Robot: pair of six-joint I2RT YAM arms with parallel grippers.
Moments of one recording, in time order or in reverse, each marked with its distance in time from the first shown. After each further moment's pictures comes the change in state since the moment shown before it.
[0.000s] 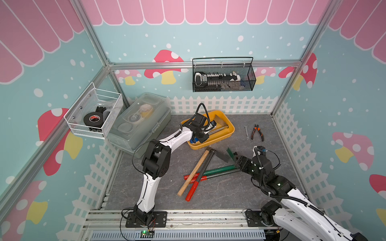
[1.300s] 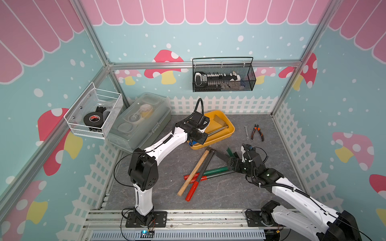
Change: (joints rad) left arm -0.071 -0.282 -0.089 -0.294 -0.070 -0.533; right arm 0.000 0.246 0.040 0.057 -0.178 -0.125
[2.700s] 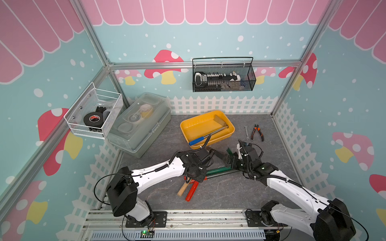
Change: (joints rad) left arm -0.330 -0.333 -0.557 -0.071 -0.026 -0.439; right arm -0.025 0.124 0.065 0.010 -0.072 -0.017
